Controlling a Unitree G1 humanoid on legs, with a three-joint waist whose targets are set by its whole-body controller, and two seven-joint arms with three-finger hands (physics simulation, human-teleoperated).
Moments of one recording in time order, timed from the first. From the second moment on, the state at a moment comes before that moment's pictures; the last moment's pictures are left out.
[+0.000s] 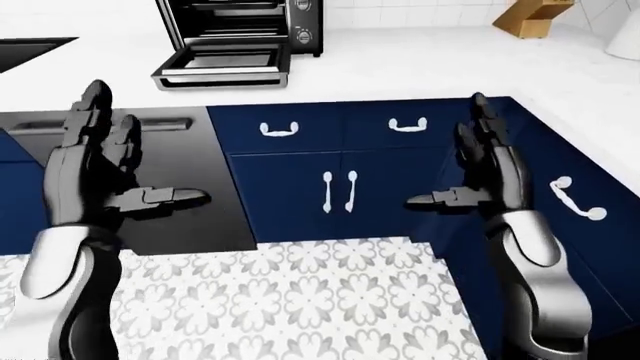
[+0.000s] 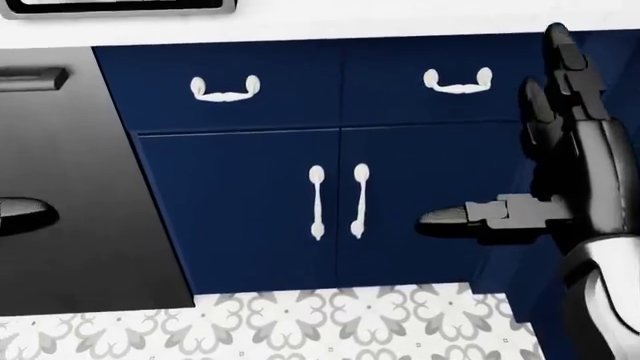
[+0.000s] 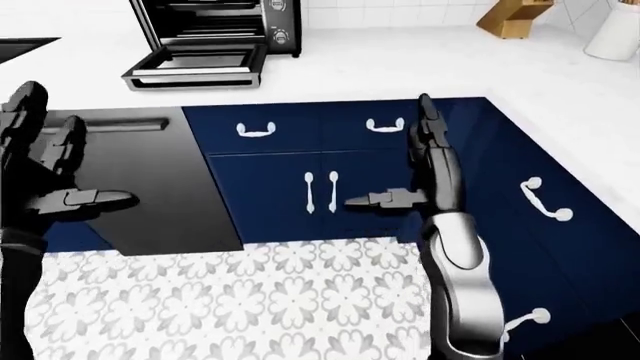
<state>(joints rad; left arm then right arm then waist) -0.29 0.36 0.47 -0.57 -0.36 0.70 -0.04 -0.30 -0.18 -0.21 -0.50 0.12 0.60 0.05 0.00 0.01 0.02</state>
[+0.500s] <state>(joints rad) -0.36 0.56 0.58 -0.57 -0.59 0.79 0.08 -0.41 -0.30 -0.29 -0.56 0.22 0.73 0.03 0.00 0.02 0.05</state>
